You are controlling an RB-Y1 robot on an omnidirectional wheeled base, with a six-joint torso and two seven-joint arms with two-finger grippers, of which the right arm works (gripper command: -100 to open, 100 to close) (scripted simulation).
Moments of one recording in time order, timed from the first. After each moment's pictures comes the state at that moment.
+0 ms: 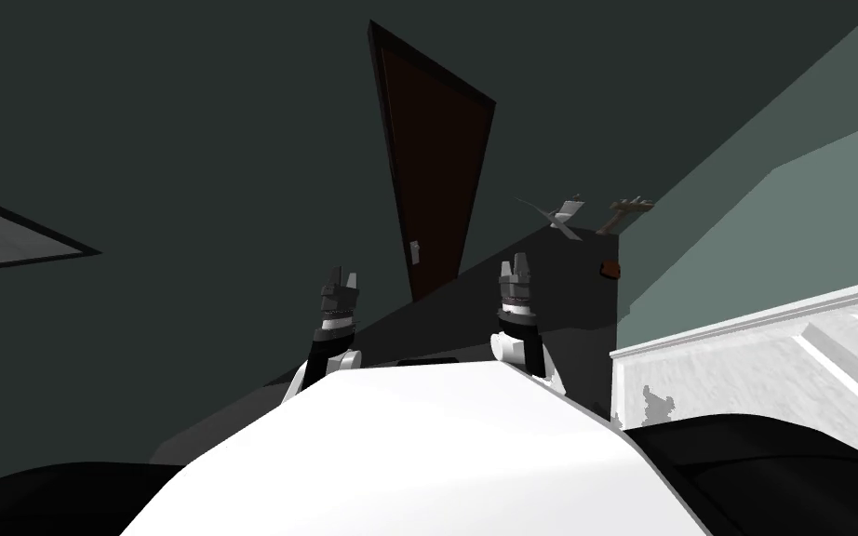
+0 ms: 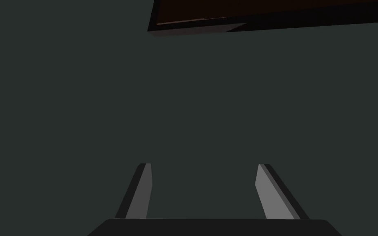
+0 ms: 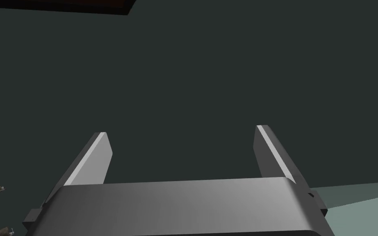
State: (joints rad) arm 0.44 -0.05 -0.04 -2.22 -0.06 -0.52 0.21
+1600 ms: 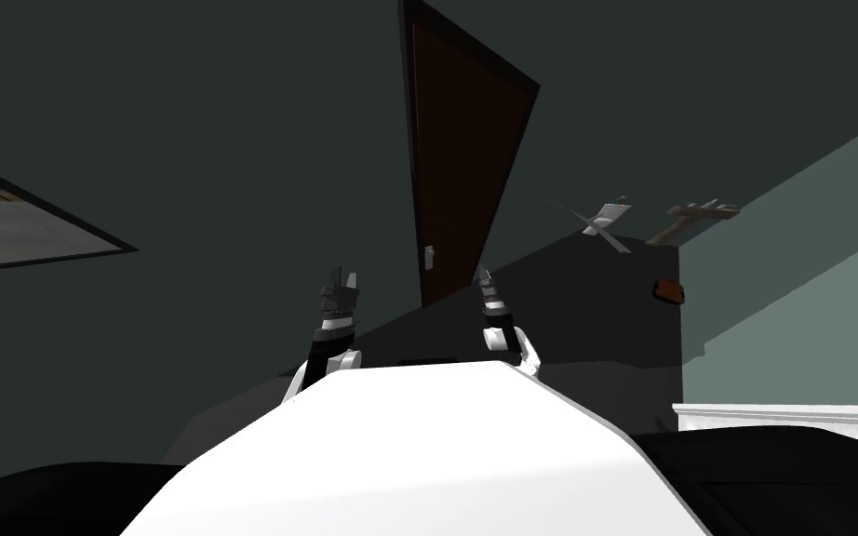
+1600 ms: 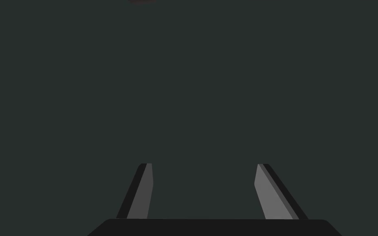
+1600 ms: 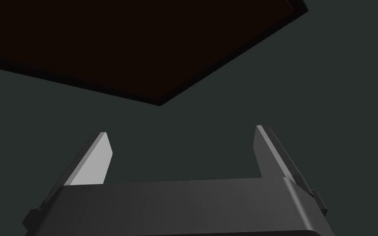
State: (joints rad) arm 0.26 -0.17 -0.01 -1.85 0.05 -0.52 0.41
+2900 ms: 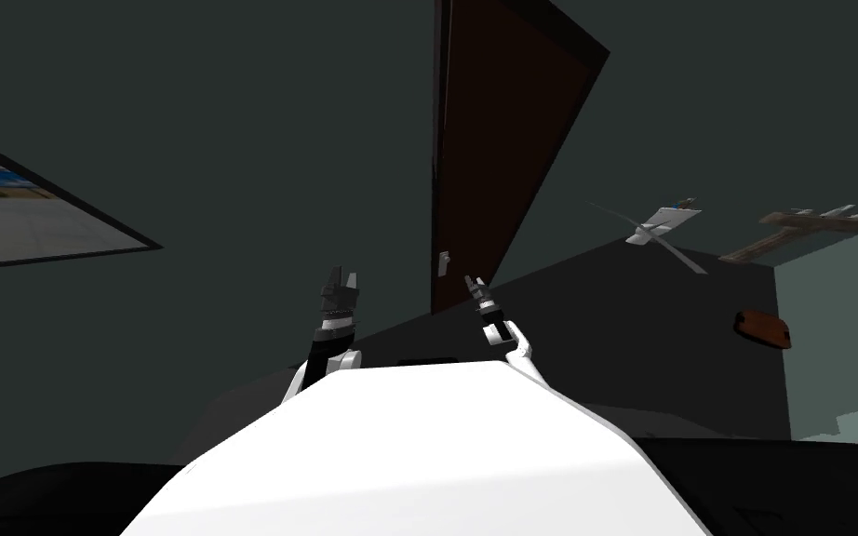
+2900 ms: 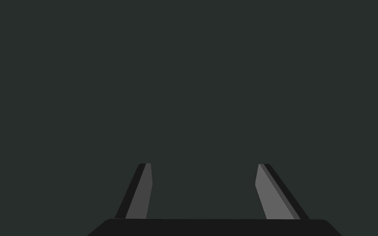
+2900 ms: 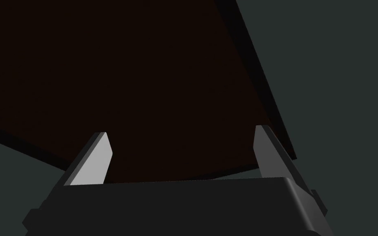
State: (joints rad) arm 0.09 -0.28 0.02 -1.47 0.16 -0.53 0.62
